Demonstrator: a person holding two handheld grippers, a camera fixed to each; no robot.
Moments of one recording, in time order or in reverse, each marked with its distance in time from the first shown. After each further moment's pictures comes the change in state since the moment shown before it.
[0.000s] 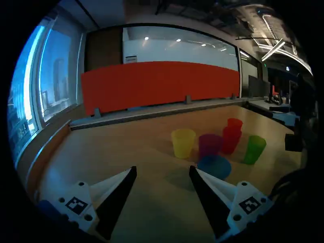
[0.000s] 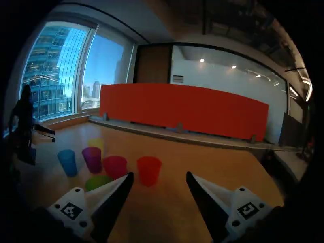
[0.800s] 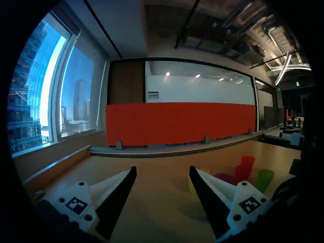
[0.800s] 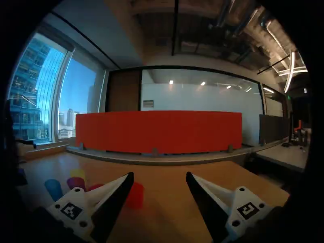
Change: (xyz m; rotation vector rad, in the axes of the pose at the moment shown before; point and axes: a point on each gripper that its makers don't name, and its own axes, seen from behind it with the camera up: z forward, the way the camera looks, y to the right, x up) left arm 0.067 -0.023 -0.034 0.181 0.314 -0.057; right arm 0.036 0.033 -0.005 -0.240 0.218 0.114
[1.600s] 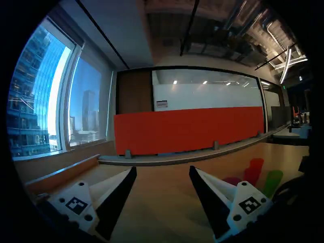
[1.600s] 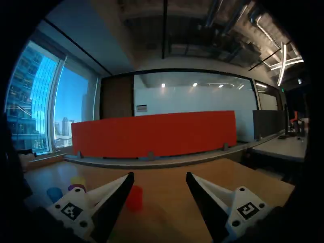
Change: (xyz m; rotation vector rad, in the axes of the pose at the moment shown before) left arm 0.006 -0.004 0.004 0.090 0.083 0.044; right arm 0.002 0.007 -0.010 -0.042 0.021 0.067
